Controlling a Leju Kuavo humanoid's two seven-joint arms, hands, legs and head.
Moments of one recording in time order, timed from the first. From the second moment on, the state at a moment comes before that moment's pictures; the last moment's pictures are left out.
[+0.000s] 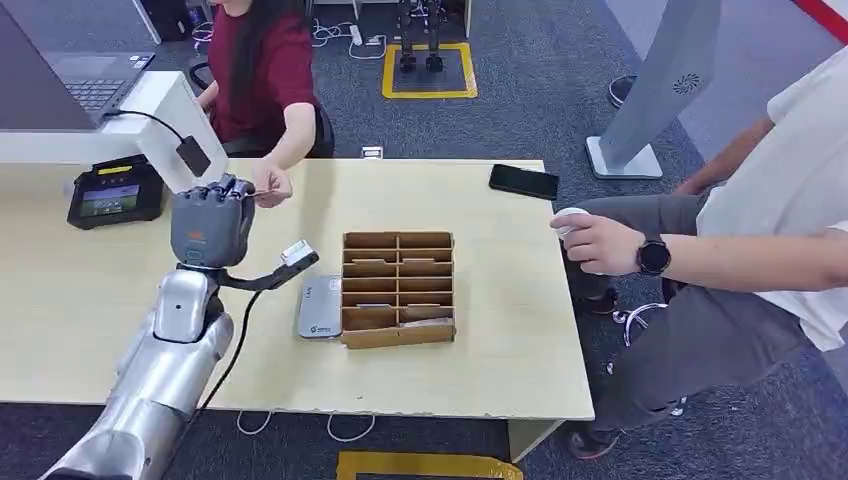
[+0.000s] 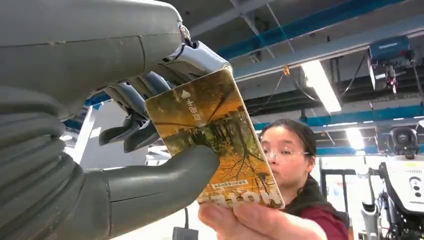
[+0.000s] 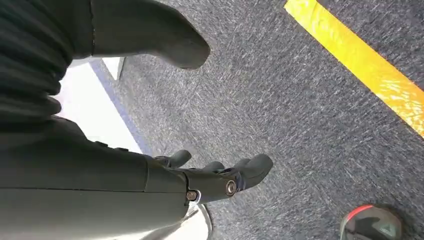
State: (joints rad) left arm -0.57 0.08 -0.28 -0.91 -1.56 0.70 0.01; right arm -0.03 0.04 -0.42 -0.20 1.52 -0.27 -0.02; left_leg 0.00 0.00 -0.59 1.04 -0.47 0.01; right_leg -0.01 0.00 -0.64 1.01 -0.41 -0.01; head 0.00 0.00
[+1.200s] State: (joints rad) left arm -0.65 0.05 -0.27 -0.59 -1.39 0.70 -0.06; right arm -0.03 0.04 -0.42 -0.19 1.54 -0.27 -0.02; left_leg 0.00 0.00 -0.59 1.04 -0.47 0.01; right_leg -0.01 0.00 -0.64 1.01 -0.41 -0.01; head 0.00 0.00
